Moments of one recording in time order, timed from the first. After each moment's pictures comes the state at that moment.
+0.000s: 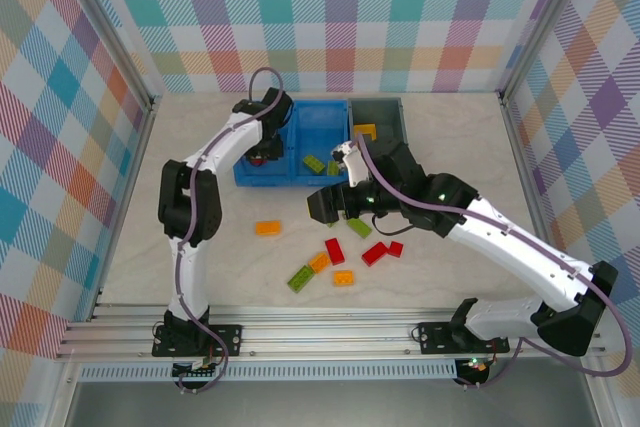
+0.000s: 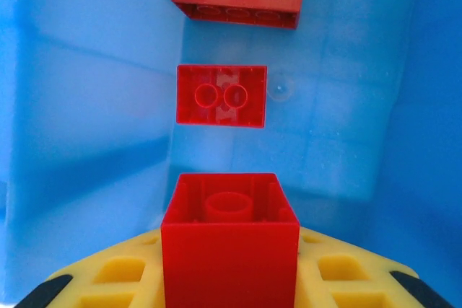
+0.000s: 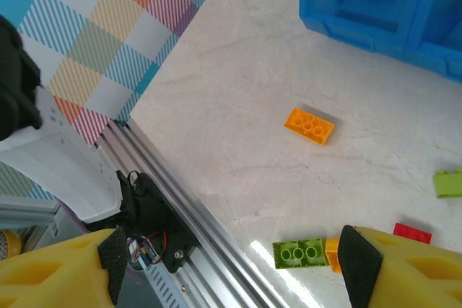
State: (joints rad) left arm -0.37 2.14 1.91 -1.08 -0.33 -0.45; right arm 0.91 1.24 1.32 -0.68 -0.26 0.51
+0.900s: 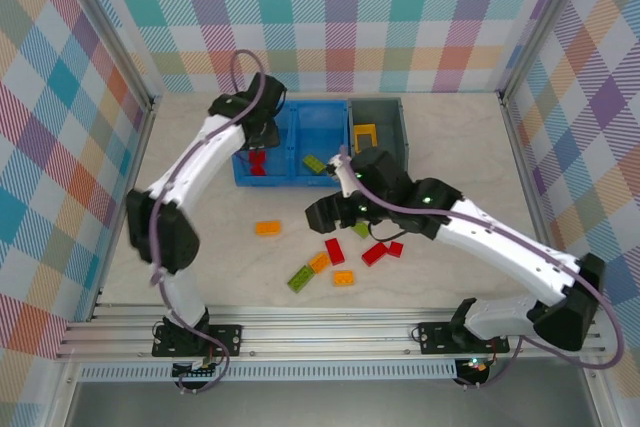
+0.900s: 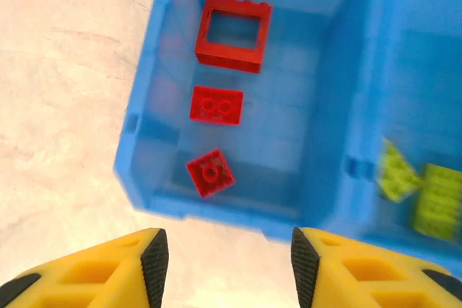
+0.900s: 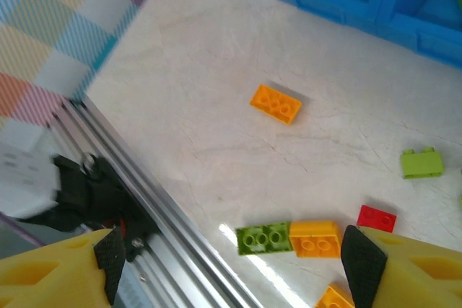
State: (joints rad) left arm -0.44 1.78 1.80 -1.09 -0.34 -0.55; right arm 0.94 1.31 1.26 -0.69 -0.20 0.43
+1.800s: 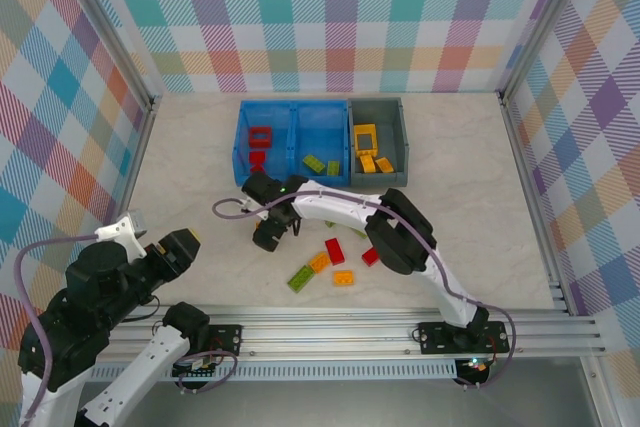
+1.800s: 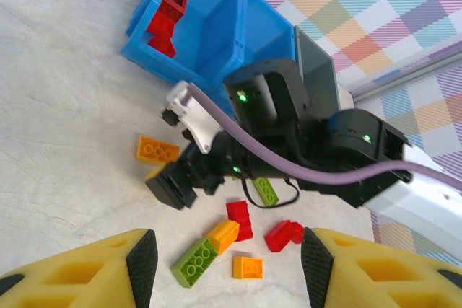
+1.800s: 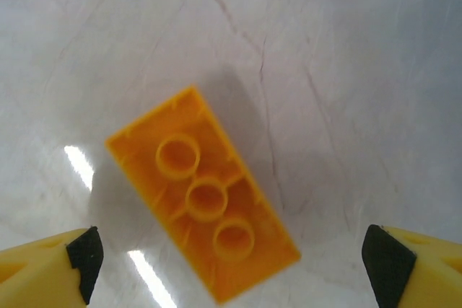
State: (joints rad) left arm -0.46 0.38 1.13 -1.24 -0.07 -0.87; right arm 1.04 2.31 1.90 -0.81 0.03 -0.11
